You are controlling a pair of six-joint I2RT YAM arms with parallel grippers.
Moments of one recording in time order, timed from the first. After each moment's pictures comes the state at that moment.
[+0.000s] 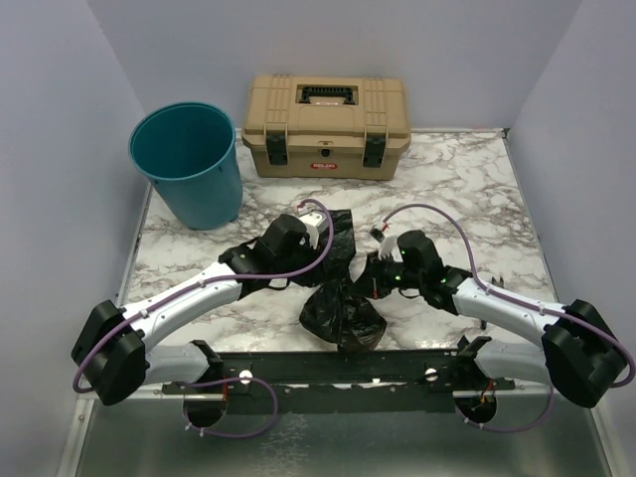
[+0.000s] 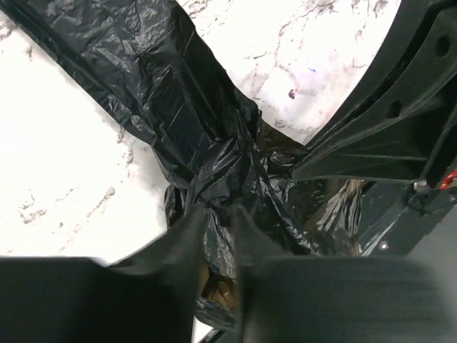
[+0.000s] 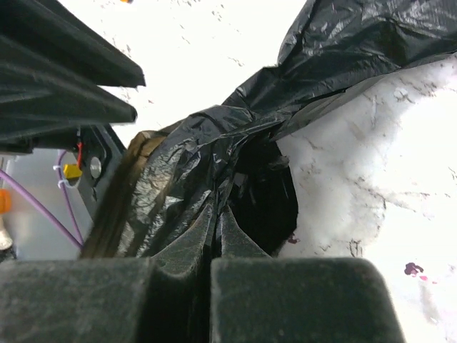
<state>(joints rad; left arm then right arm) -0.80 1.22 0.83 -0.33 0.17 -0.39 0.68 1.19 0.51 0.07 -0.46 0.49</state>
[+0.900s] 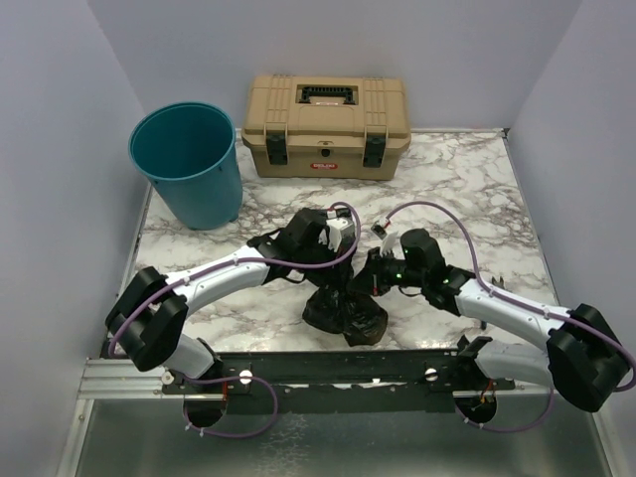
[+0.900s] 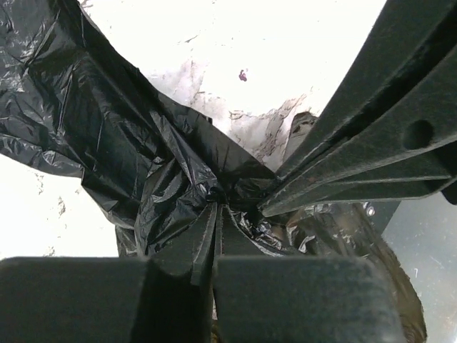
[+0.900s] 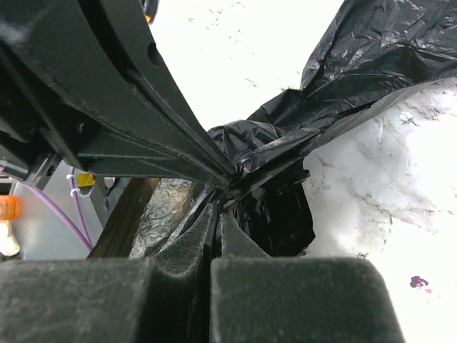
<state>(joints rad) -0.80 1.46 0.91 -0.26 0.42 -0.28 0.68 1.17 0.52 0.13 -0.46 0.52</state>
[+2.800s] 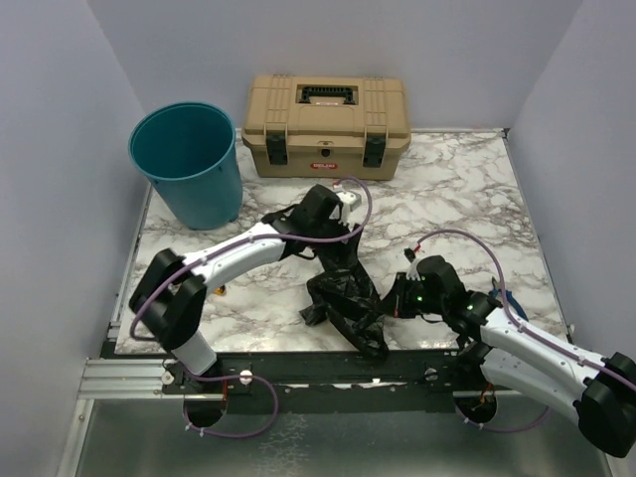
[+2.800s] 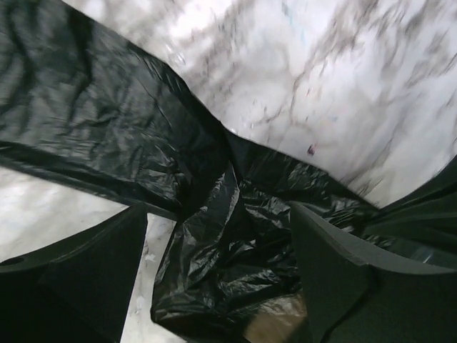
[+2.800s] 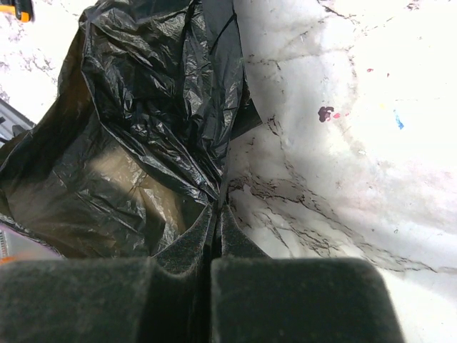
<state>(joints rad) -0.77 1.58 1.15 -0.35 0.19 -0.26 0.68 0.85 0.34 -0.21 -0.23 0.72</state>
